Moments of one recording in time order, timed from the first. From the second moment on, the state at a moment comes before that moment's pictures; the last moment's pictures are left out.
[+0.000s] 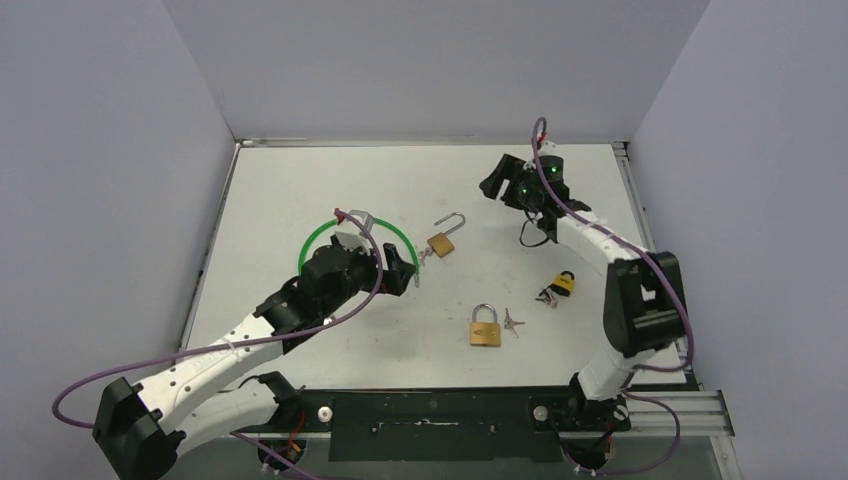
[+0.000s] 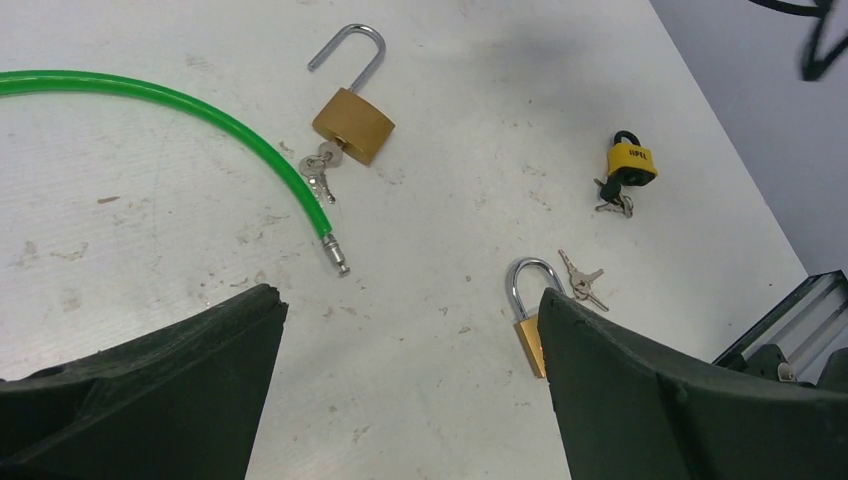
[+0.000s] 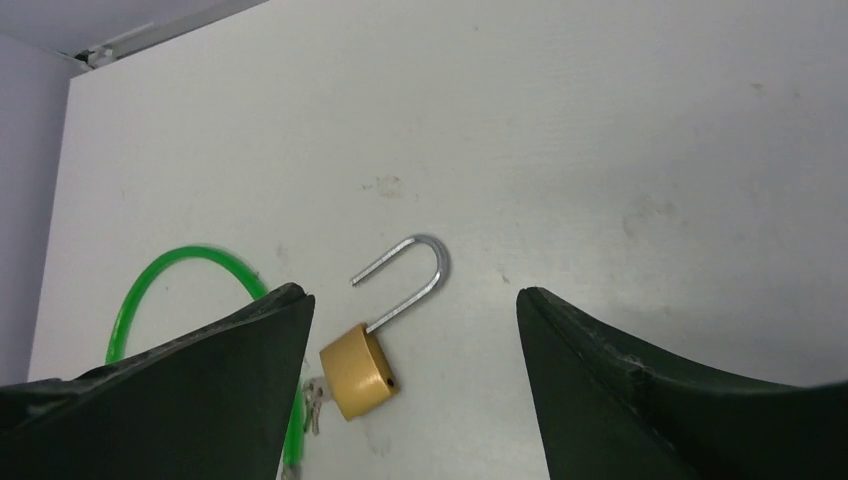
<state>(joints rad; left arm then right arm) -0.78 0.97 0.67 -0.03 -0.14 -0.49 0.23 1.77 1.17 0.12 -0.18 0.53</state>
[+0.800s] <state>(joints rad) -0.78 0.90 0.63 -0.05 -0.10 -0.53 0.45 1.15 0.62 -0.53 0.06 0.51</state>
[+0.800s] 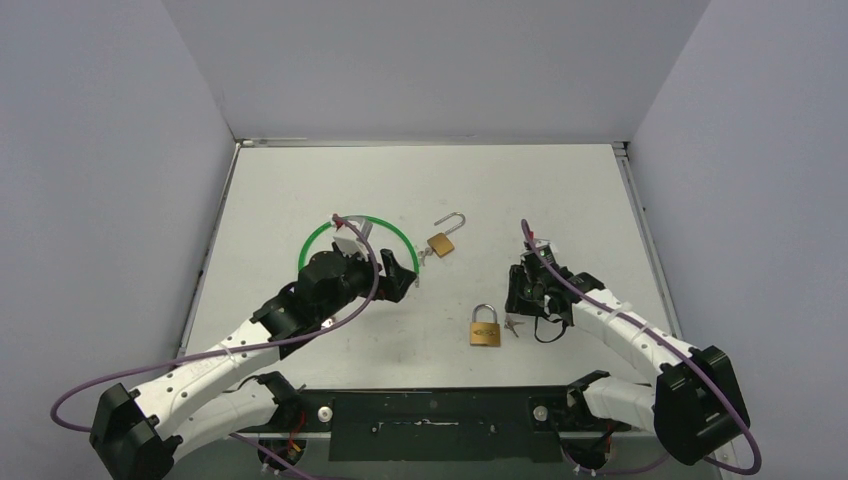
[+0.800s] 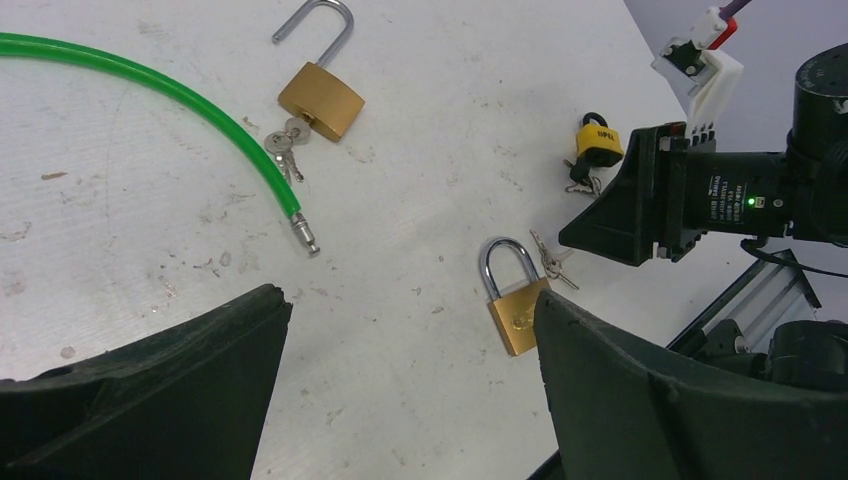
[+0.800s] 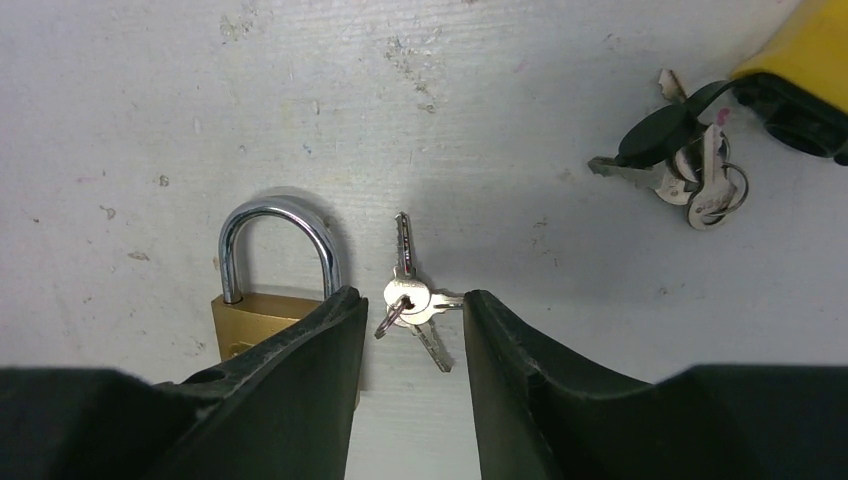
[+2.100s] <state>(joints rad) -0.78 0.95 0.55 0.06 -0.08 -0.54 0.59 1.35 0.66 -0.48 0.21 0.59</state>
